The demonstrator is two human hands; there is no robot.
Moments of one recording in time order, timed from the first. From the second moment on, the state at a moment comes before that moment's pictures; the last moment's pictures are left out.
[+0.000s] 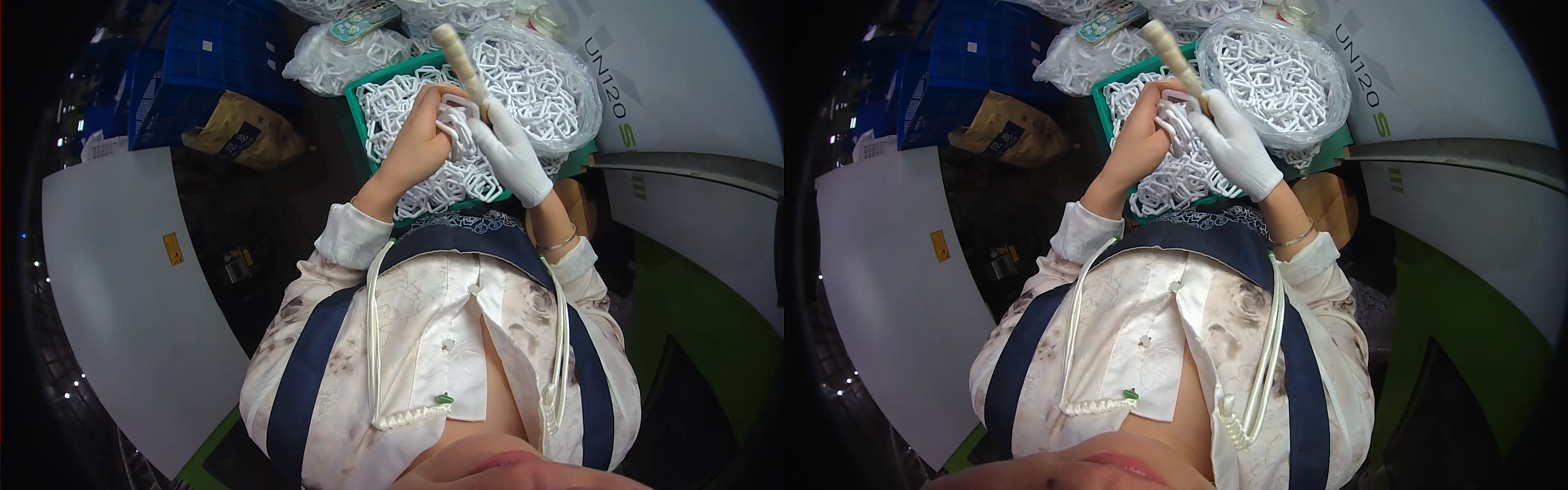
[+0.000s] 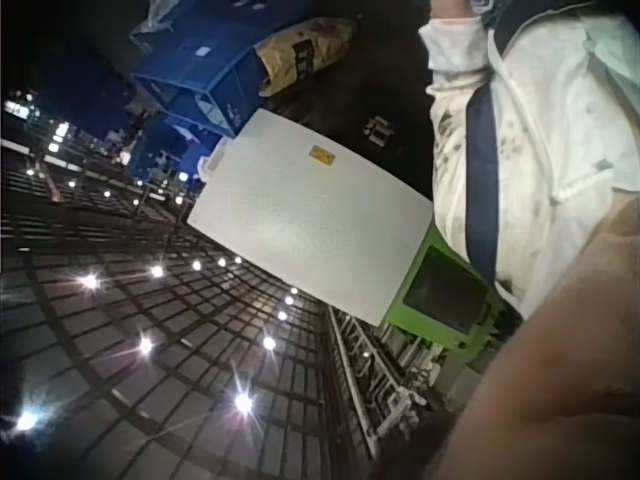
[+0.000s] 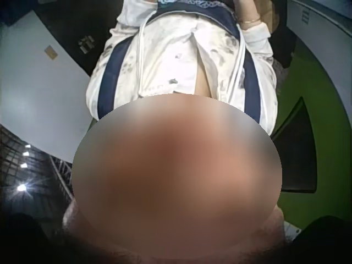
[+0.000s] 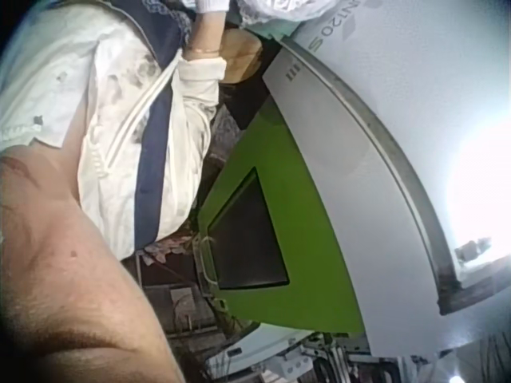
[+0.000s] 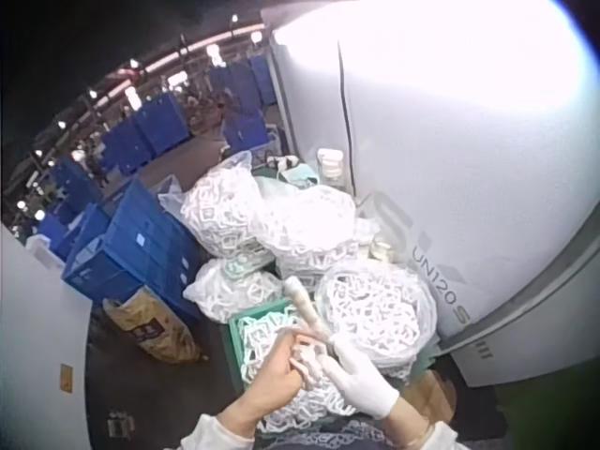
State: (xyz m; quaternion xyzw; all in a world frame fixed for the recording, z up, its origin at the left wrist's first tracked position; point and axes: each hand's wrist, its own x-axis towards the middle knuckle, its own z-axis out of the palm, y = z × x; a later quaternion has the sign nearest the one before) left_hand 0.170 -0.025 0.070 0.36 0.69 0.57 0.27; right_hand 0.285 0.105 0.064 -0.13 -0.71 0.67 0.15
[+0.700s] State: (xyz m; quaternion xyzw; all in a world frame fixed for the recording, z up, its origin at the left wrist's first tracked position) left_hand 0.195 -0.012 0.105 0.35 0.54 0.71 0.29; right_hand 0.293 0.090 0.098 -0.17 -0.65 0.70 0.24
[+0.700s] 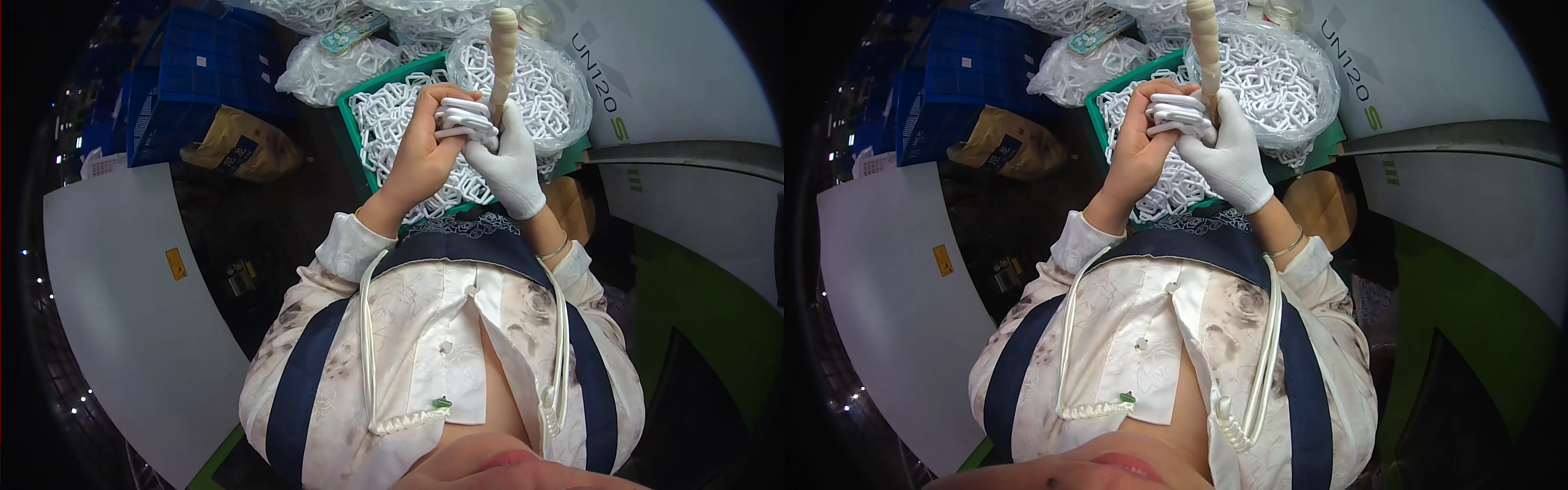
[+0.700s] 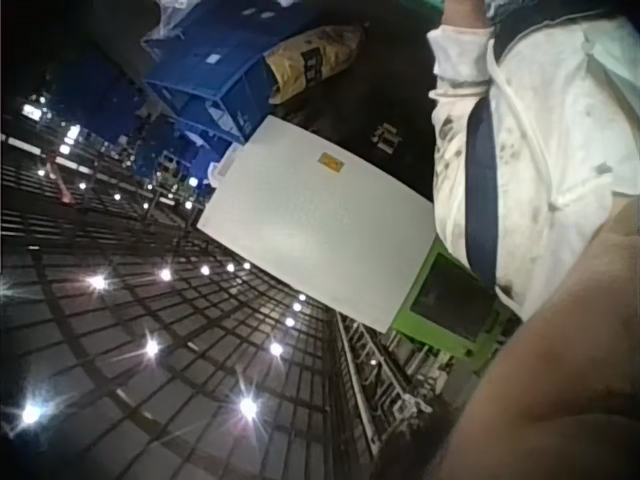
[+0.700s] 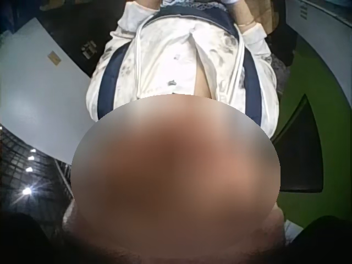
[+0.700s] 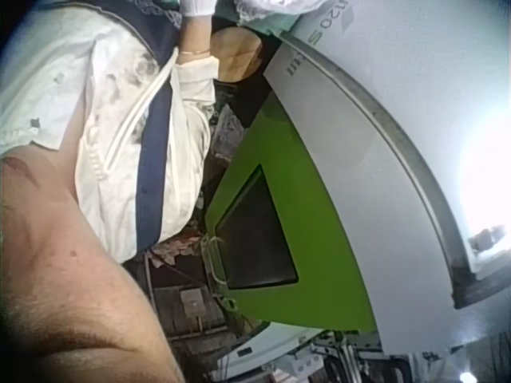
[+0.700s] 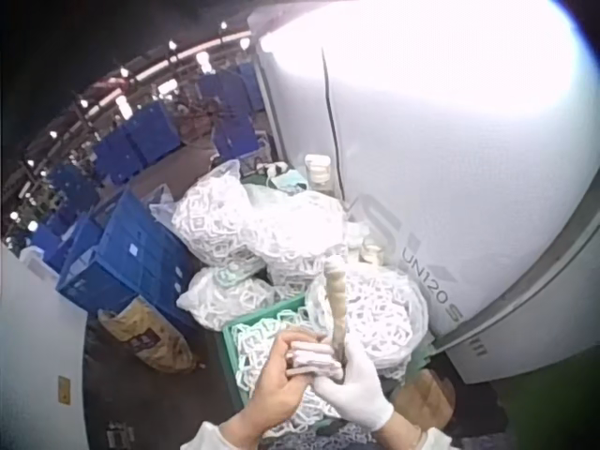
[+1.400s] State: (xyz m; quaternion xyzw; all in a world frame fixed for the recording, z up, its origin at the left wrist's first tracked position) left_hand 0.194 0.010 0.096 0.20 0.44 0.78 0.40; right_hand 0.287 0.092 0.097 -0.18 -0.70 0.61 0.32
